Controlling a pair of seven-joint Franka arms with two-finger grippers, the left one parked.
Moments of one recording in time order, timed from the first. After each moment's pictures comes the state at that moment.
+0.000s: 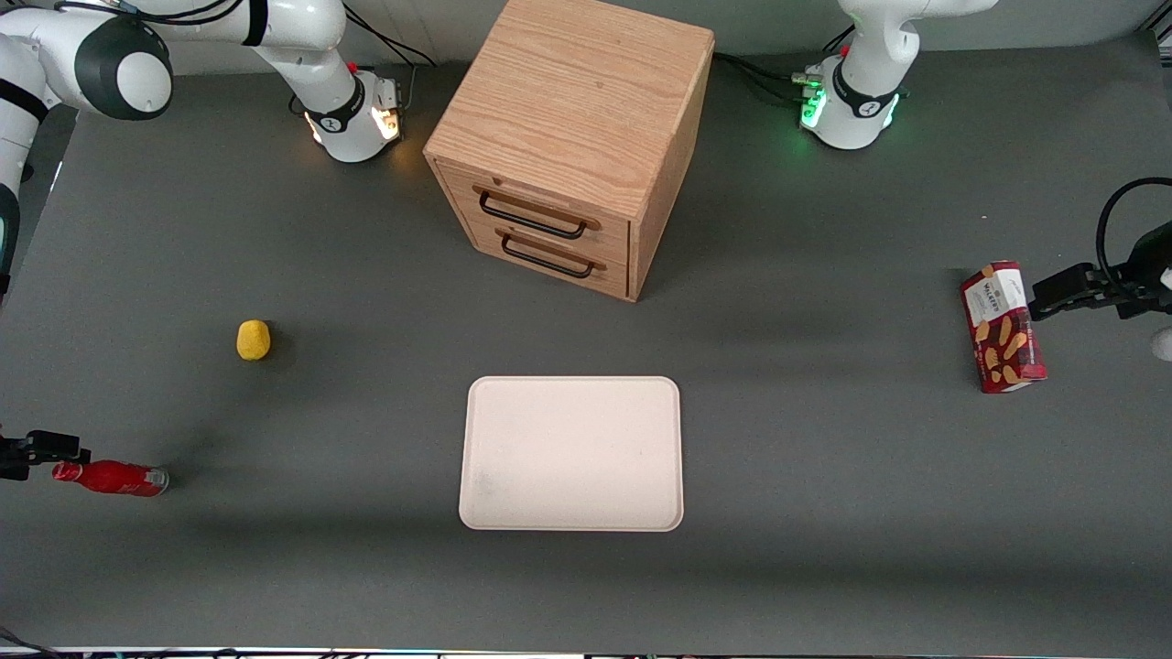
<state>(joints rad) -0.39 0.83 0.02 -1.01 0.04 1.87 -0.60</state>
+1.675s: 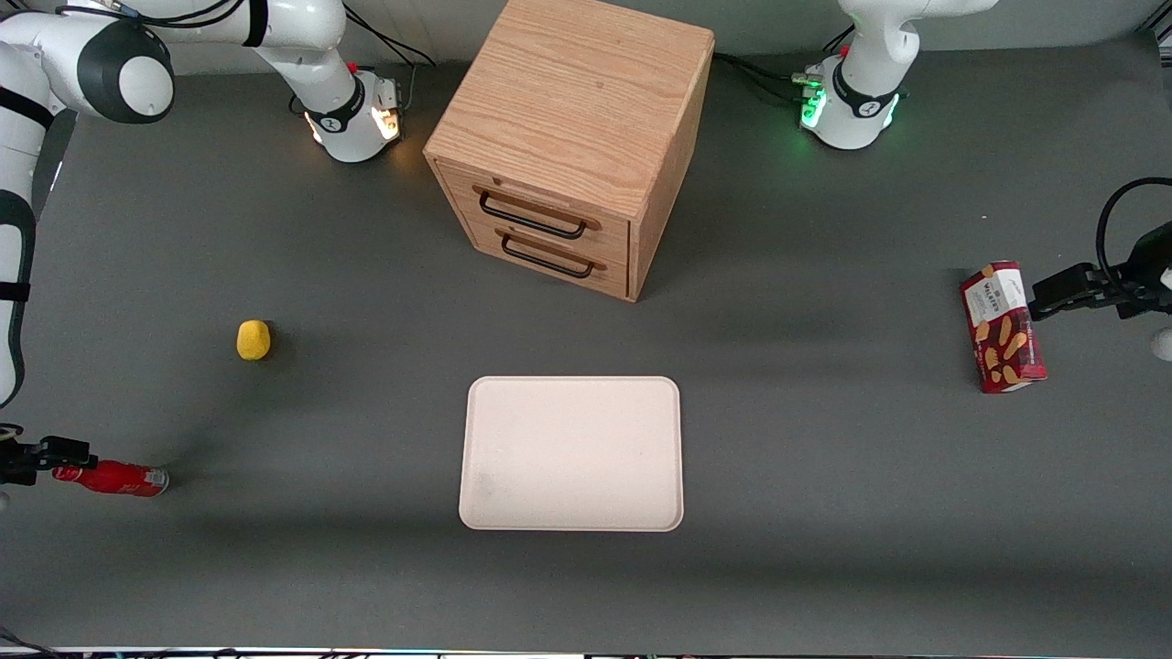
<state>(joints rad) -0.39 0.85 0.02 -1.04 0.00 1.94 -0.61</state>
